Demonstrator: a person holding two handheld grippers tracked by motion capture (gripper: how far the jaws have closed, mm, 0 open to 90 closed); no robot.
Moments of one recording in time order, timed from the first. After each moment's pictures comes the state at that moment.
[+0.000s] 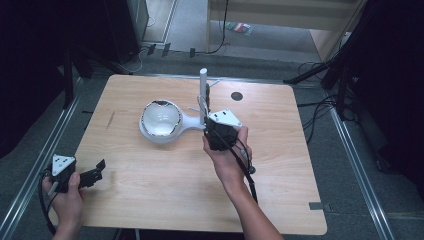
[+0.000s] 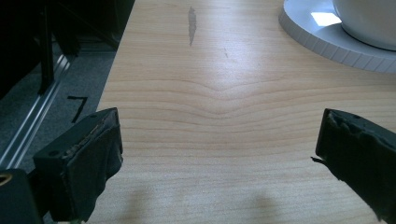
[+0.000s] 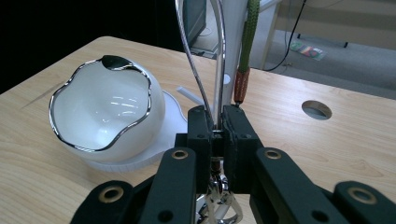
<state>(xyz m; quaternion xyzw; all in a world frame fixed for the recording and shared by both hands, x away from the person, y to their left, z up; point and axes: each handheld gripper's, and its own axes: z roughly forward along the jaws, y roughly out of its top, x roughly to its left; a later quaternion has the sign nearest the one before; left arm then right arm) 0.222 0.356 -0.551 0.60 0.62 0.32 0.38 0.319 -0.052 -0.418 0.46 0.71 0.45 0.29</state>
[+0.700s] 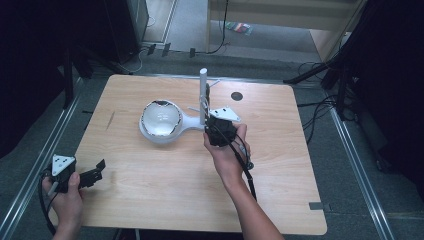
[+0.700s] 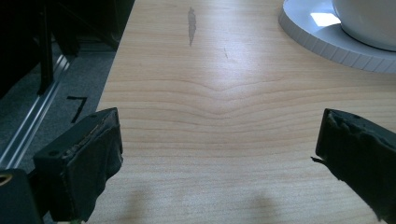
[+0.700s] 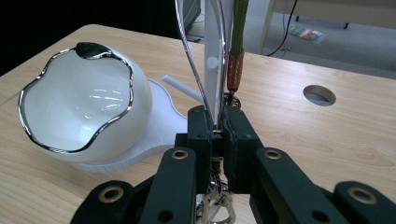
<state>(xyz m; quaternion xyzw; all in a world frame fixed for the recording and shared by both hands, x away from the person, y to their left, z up) 0.222 0.356 -0.551 0.60 0.62 0.32 0.38 0.340 -0.051 -0.434 0.49 0.71 0.43 0.27</state>
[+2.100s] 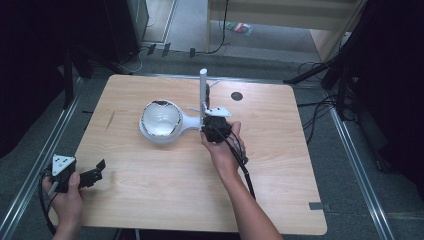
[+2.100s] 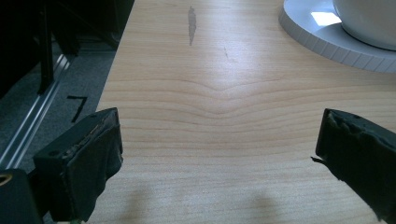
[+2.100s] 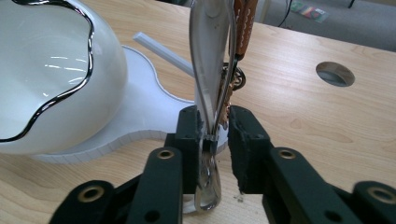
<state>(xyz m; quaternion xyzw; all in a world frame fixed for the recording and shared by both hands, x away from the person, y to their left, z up) 0.223 0.356 -0.551 0.61 0.62 0.32 0.38 0.373 -0.043 -0.470 0.49 0.74 0.38 0.26</state>
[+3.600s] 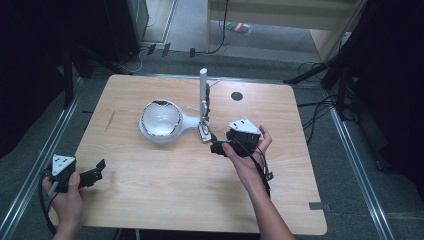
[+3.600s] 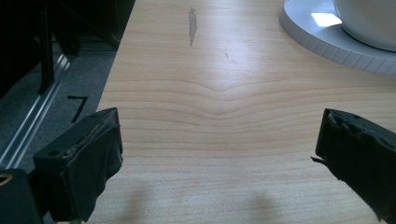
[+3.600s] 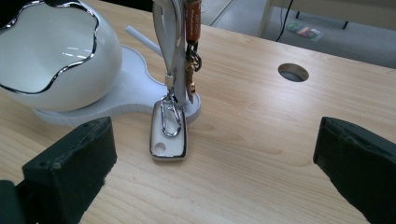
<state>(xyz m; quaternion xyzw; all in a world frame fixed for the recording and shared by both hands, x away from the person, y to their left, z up) 0.223 0.356 -0.551 0.60 0.62 0.32 0.38 0.324 -0.106 -0.454 0.47 0.73 0.41 0.28</state>
